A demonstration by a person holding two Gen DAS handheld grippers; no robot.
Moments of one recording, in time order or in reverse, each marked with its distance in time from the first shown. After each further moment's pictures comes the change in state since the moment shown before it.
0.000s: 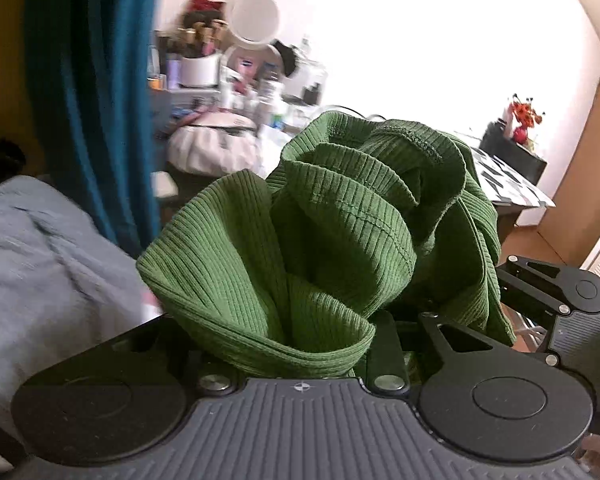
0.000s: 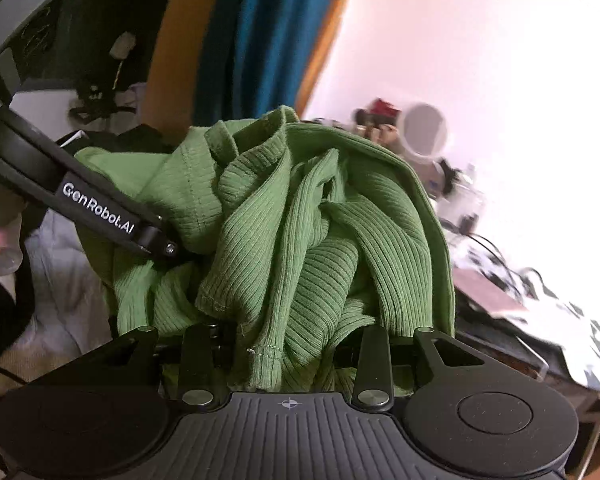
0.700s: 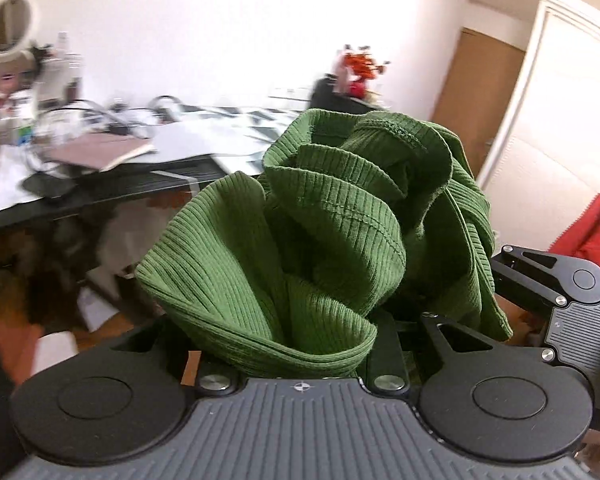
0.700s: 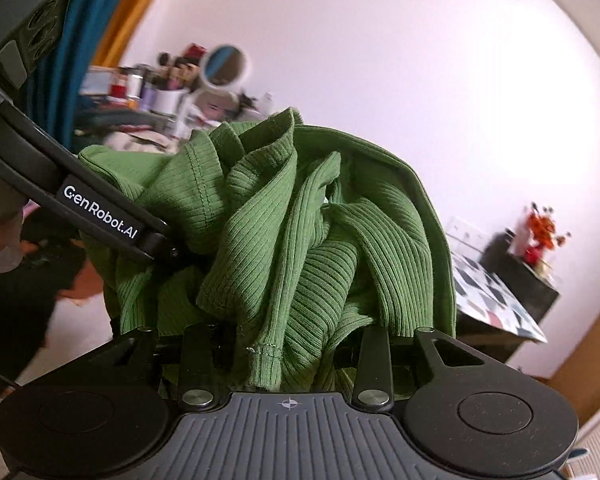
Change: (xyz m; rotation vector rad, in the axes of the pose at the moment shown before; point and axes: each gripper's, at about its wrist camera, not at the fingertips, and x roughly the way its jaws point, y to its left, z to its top) left arm 0.098 -0.315 0.016 0.193 0.049 -0.409; right arm -0.183 -0.264 -0.143 0.062 0.150 -0.412
